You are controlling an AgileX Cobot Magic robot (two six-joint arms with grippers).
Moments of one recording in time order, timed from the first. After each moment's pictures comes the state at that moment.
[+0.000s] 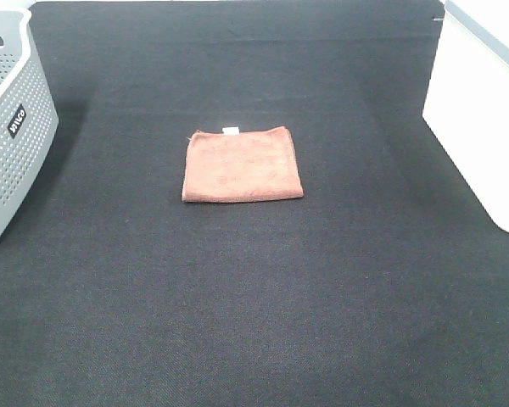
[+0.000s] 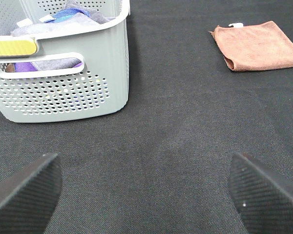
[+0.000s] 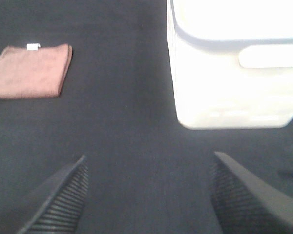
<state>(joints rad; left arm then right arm) -0.01 0.00 -0.50 -0.08 1.06 0.05 0.05 0.26 -0.60 0.04 0.89 -0.02</state>
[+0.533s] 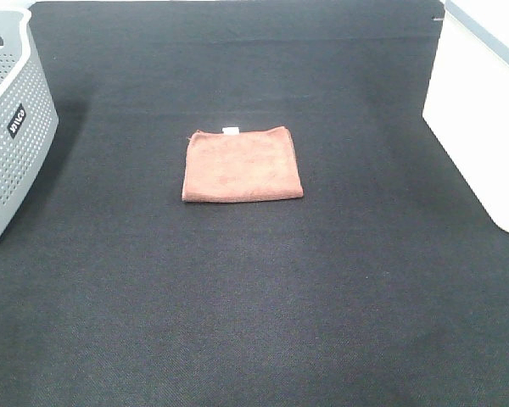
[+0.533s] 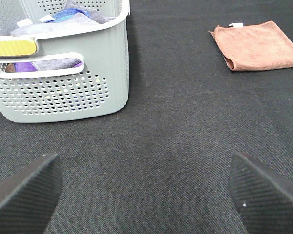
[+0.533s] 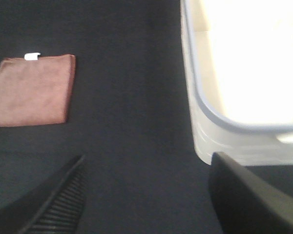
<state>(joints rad) -0.01 0.00 -0.50 -0.08 1.06 0.05 0.05 0.95 -0.99 0.11 0.80 -0.03</state>
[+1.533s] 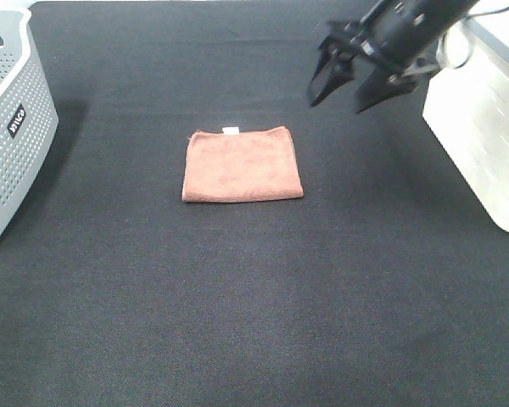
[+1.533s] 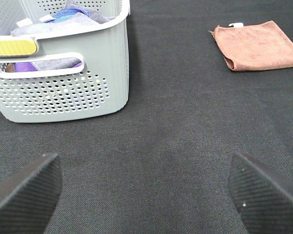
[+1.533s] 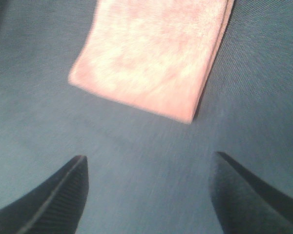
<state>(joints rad) -0.01 0.00 -0.50 -0.08 1.06 0.05 0.26 1.95 -1.58 0.51 0.91 -0.28</state>
